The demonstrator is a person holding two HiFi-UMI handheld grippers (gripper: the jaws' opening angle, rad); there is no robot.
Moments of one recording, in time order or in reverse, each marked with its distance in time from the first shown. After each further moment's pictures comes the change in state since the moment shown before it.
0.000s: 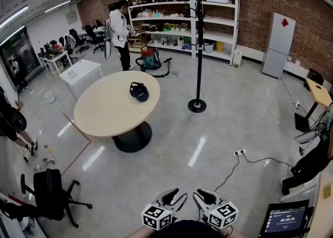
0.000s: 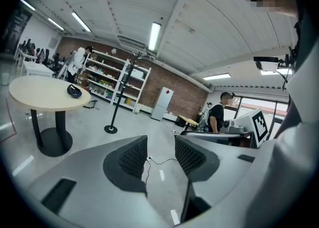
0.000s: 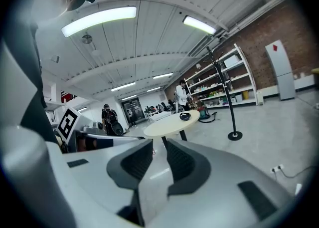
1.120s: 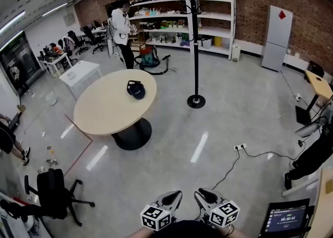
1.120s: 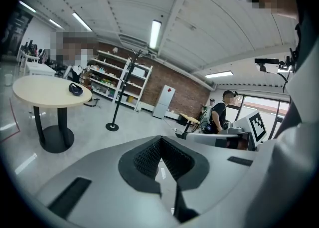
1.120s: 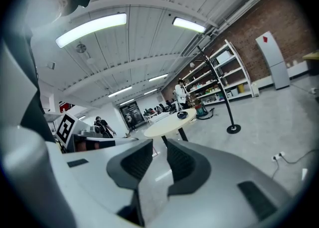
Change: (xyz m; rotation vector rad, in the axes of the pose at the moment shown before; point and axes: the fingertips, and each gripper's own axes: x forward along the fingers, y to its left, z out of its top) left arm 0.008 -0.032 -0.016 -0.004 0.020 0.033; right arm -0.038 -0.022 -0.013 0.098 -0.017 0.000
